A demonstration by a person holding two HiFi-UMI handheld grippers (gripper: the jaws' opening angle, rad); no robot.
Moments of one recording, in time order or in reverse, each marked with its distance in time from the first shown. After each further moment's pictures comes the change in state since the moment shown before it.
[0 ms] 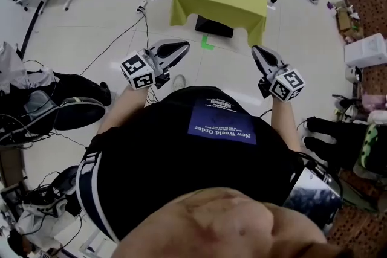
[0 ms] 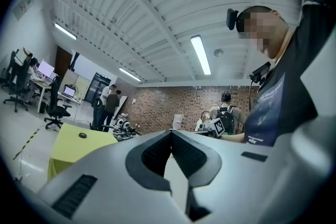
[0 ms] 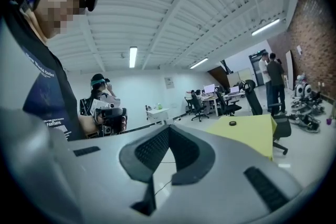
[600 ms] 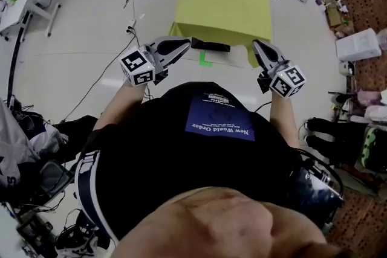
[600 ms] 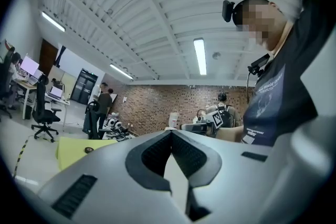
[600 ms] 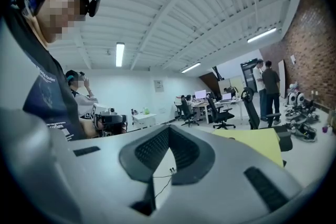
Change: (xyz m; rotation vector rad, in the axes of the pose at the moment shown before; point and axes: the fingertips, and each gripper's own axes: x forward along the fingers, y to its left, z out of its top) left arm 0.007 0.233 0.064 0.050 0.040 -0.167; right arm 0.202 -0.080 0.071 -0.027 -0.051 -0.126
